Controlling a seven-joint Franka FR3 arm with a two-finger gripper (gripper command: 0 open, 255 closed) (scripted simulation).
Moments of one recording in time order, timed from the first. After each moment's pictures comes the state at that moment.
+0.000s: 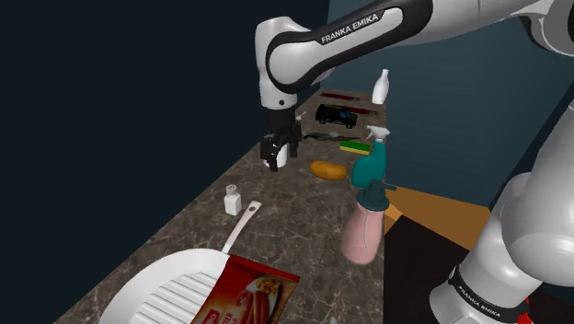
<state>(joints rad) 0.12 0.03 0.19 -2.00 0.00 1.90 0.13</state>
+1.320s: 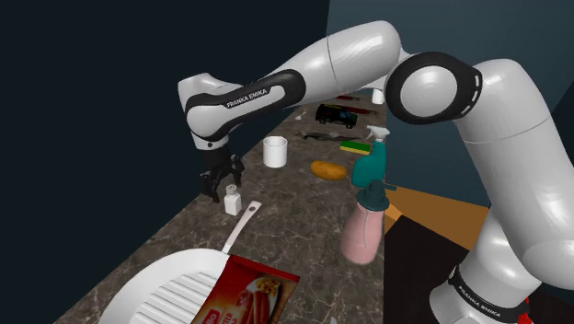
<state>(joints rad) 0.26 0.69 0.21 -1.33 -0.13 1.81 0.26</state>
